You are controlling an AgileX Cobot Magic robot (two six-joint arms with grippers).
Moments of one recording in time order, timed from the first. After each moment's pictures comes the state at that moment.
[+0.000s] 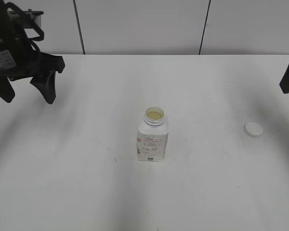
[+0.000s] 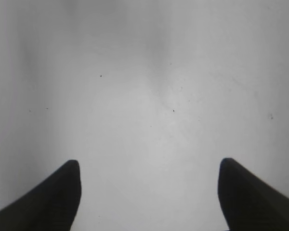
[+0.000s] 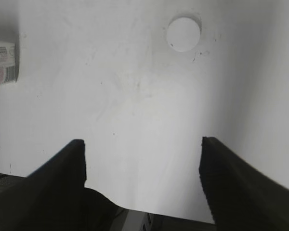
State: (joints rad) left arm -0.29 1.74 -1.40 0.07 1.21 -0.23; right arm 0.02 1.56 -1.29 0.25 1.21 -0.20
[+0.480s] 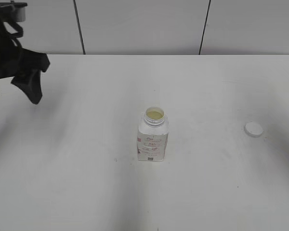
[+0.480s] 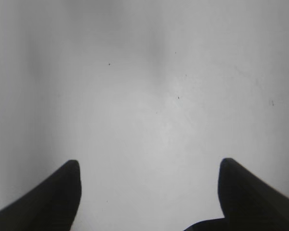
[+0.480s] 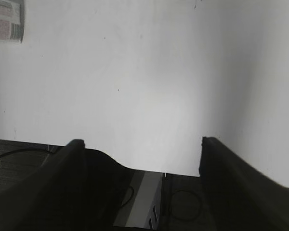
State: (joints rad) left arm -0.29 1.64 -1.33 0.08 1.21 -0.23; right arm 0.02 1.22 -1.02 0.24 1.22 -0.16
